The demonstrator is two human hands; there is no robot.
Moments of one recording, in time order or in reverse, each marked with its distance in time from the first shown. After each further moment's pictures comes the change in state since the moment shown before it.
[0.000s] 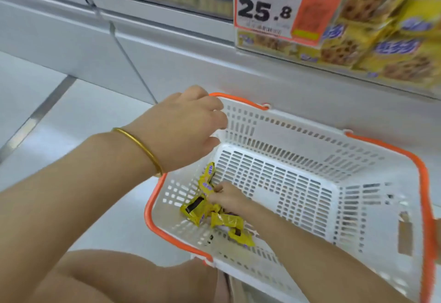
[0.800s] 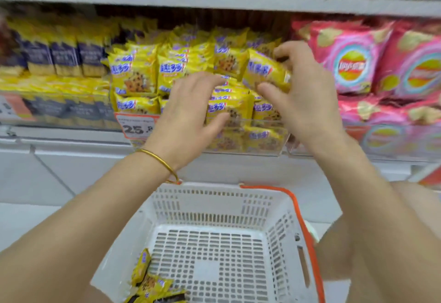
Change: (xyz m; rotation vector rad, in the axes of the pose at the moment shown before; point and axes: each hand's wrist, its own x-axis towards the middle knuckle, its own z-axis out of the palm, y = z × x) left_hand 0.105 0.117 -0.116 -0.330 0.821 0.111; right_hand -0.343 -0.128 -0.216 -0.501 1.573 -0.721
